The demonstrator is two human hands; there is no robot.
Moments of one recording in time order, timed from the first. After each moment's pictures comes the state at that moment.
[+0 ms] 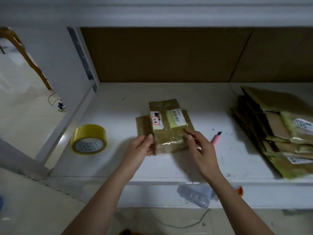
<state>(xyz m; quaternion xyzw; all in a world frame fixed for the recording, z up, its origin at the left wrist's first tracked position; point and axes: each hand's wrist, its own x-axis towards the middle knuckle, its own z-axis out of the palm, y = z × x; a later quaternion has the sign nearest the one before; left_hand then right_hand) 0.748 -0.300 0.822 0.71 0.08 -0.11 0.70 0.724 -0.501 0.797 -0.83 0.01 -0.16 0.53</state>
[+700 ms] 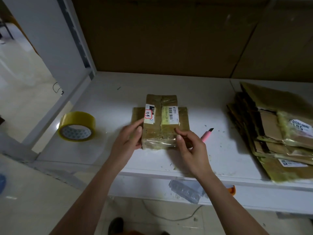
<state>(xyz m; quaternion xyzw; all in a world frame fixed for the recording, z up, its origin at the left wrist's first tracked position) 0.735 -0.312 0.811 0.78 -0.01 -0.03 0.62 0.721 -0.527 0.786 -0.83 -0.03 -0.12 0.55</state>
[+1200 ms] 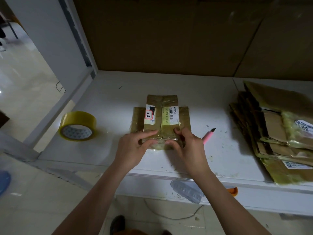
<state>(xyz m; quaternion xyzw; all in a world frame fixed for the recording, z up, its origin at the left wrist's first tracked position) 0.738 -0.329 0.807 0.89 -0.08 0.05 0.44 0.730 -0.518 0.801 -0.90 -0.08 -0.17 0.39</state>
